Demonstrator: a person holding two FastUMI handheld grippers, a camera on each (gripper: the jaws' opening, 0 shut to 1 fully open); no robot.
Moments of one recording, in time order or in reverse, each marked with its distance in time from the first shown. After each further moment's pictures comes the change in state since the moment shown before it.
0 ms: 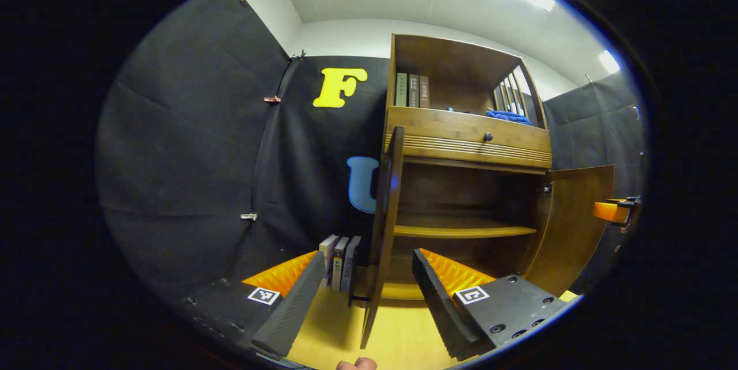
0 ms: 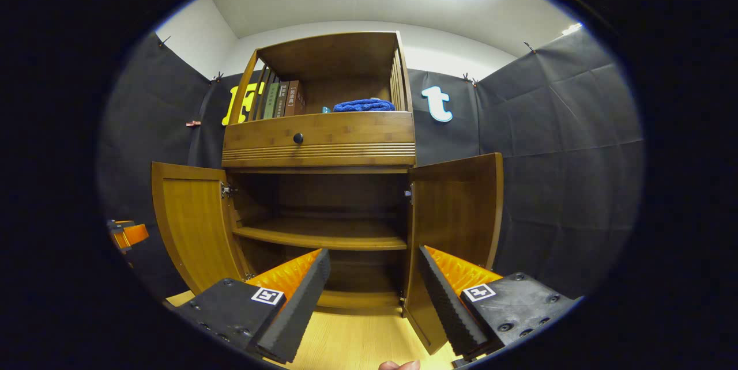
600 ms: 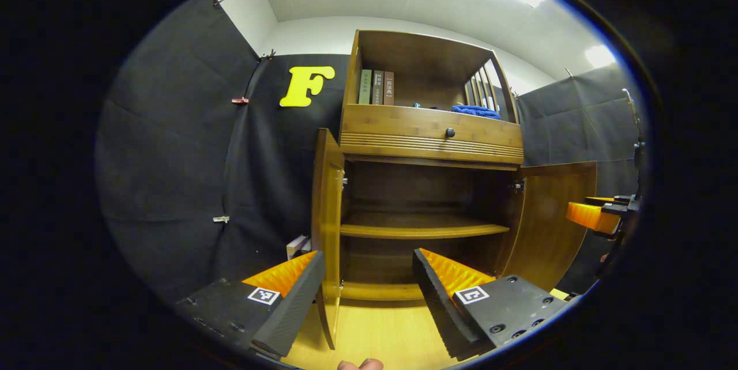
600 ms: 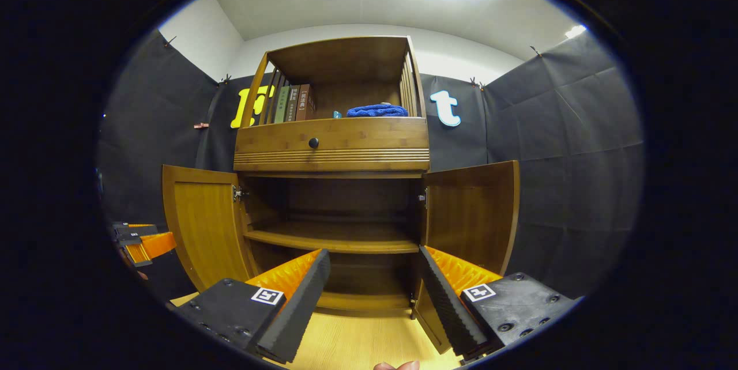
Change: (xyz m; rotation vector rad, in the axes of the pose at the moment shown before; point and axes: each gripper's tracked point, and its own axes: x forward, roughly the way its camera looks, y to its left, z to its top) left arm 0.014 -0.076 0.011 0.031 0.009 -0.120; right arm -0.003 0.026 0.007 -0.017 -0.020 0.025
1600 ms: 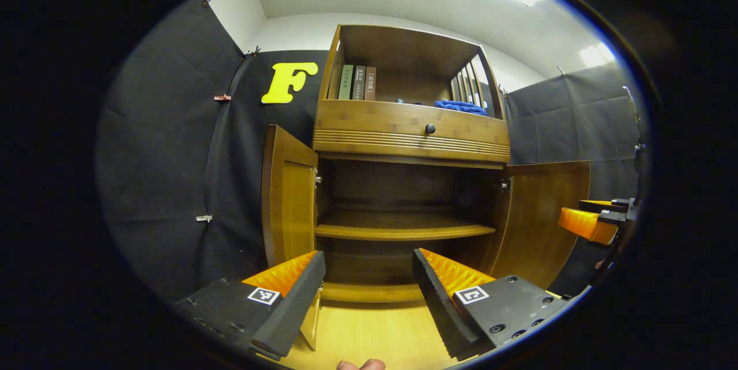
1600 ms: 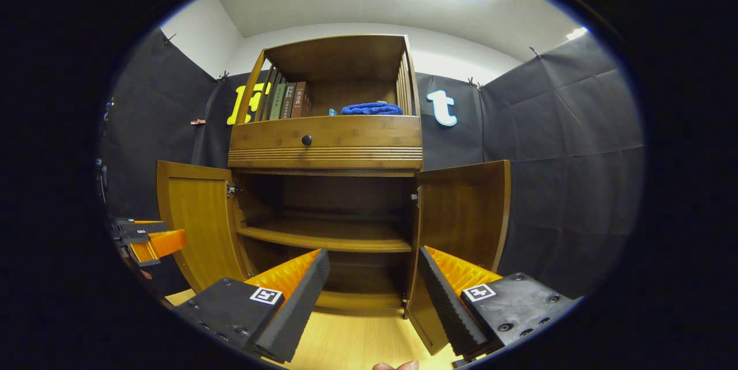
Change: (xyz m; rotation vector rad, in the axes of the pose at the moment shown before) left arm 0.018 -0.029 -0.001 0.000 0.012 -0.042; right arm -0.002 -0.013 -0.010 -0.010 0.012 -0.020
